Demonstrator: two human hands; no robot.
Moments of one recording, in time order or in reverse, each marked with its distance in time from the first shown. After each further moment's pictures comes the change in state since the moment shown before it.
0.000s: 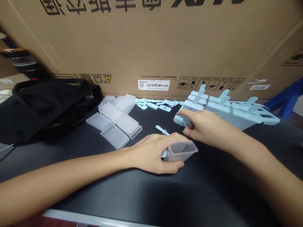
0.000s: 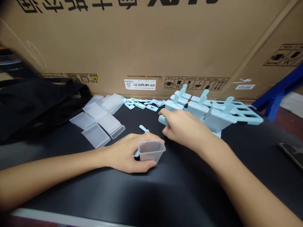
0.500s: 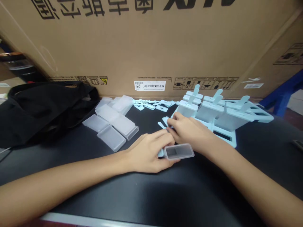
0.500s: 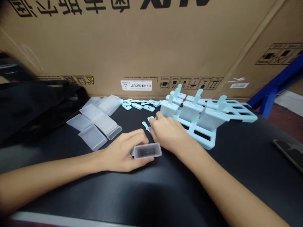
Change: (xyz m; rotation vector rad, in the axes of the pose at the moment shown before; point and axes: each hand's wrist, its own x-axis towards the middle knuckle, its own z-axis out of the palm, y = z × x) left_hand -0.002 -0.001 0.008 0.212 0.178 0.043; right_hand 0.006 -0.025 0.022 -0.138 -0.115 0.003
